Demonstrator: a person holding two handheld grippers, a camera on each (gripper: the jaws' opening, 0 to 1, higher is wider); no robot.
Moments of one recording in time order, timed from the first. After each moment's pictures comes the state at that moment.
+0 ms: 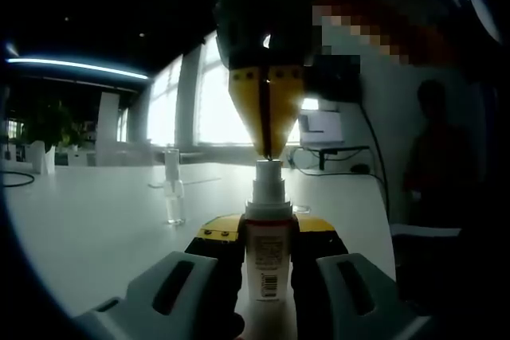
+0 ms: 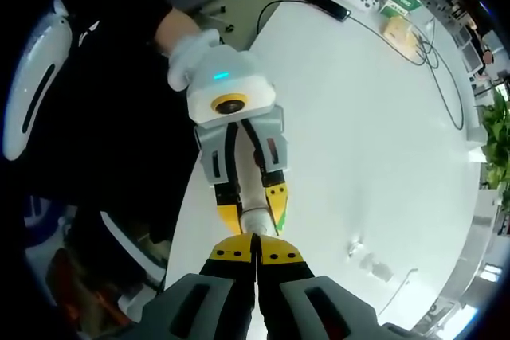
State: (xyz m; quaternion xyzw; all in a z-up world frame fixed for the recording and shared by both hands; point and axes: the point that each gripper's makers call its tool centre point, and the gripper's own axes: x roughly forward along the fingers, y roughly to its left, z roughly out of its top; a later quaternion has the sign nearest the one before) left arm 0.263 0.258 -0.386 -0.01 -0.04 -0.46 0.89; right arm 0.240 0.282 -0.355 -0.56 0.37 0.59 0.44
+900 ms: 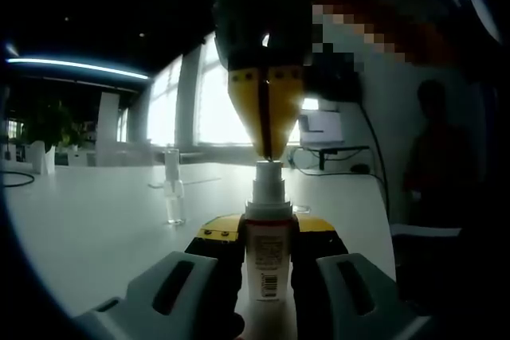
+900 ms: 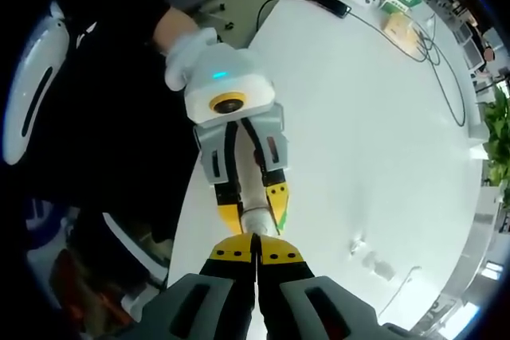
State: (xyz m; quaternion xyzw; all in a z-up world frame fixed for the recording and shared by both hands) left arm 0.261 0.256 -0.386 -0.01 -0.04 -0.46 0.89; right arm 0.240 0.281 -0.356 -0.56 0.39 0.58 0.44
